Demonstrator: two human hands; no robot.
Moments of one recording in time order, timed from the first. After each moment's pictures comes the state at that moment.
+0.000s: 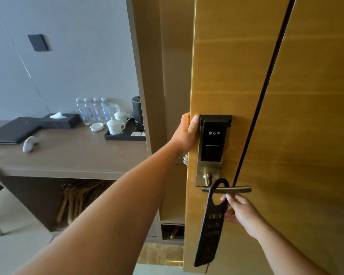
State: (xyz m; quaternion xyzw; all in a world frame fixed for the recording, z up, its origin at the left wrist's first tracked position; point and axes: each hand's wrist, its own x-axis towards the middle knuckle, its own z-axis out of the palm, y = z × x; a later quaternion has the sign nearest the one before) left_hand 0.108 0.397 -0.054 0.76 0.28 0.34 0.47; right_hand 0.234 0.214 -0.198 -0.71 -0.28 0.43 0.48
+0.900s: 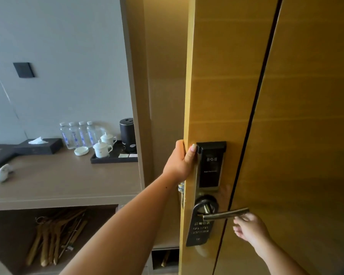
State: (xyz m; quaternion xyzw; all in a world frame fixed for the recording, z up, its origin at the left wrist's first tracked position) left_hand 0.084 0.365 -0.064 0.79 0.25 0.36 0.43; right_hand 0.227 0.176 -0.191 -0.77 -0.16 0.31 0.54
